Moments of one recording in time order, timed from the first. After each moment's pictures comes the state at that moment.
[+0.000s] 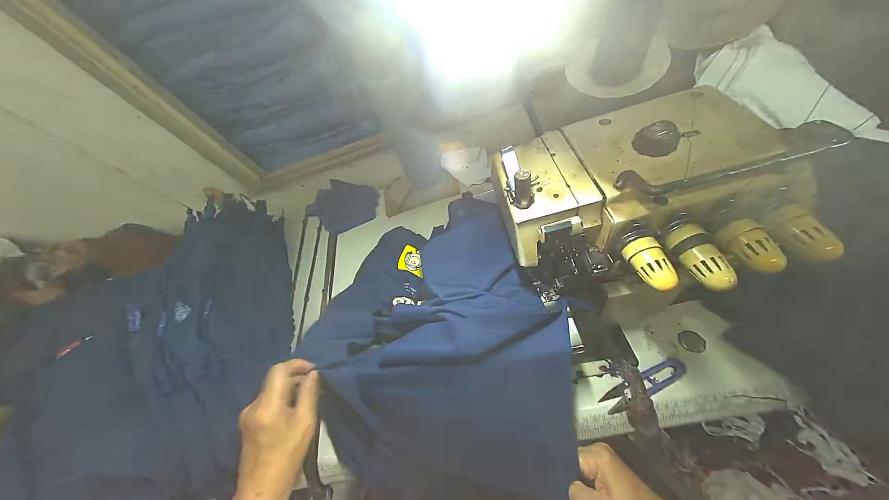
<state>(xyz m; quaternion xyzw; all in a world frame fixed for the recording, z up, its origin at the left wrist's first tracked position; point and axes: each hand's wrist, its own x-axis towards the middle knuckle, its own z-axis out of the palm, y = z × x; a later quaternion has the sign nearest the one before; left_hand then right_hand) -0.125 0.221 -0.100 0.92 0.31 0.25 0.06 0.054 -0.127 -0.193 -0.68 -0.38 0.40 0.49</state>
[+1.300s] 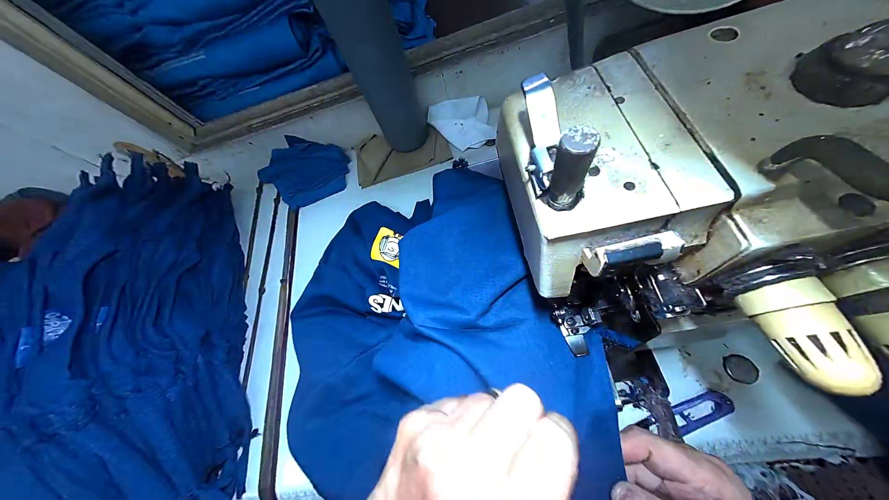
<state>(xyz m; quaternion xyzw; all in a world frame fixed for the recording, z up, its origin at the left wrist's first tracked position) 0.021 0.098 -0.040 0.97 -0.06 0.14 0.19 0.097 -0.111 -0.150 -0.54 -0.29 0.30 0.73</state>
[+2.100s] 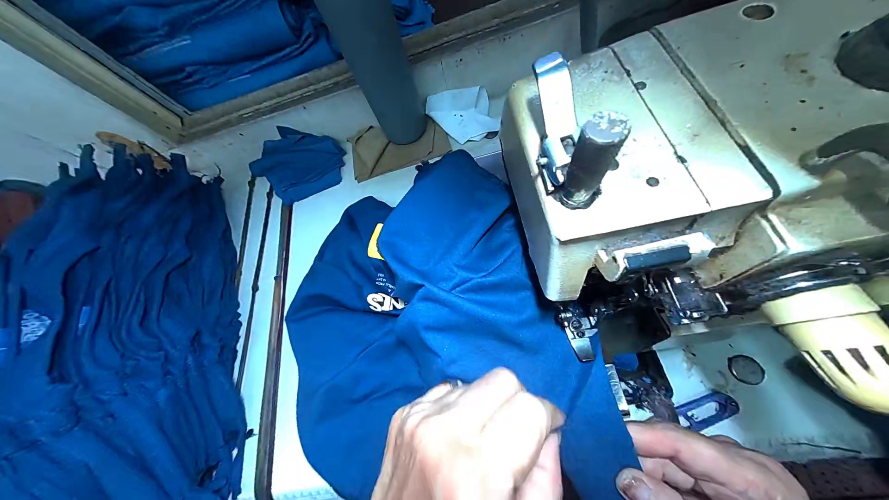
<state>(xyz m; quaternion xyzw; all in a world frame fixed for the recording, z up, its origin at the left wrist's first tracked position) 0.019 0.096 -0.047 0.94 0.05 0.10 0.33 0.113 -0.108 -0.128 -0.57 -0.31 0.27 0.71</state>
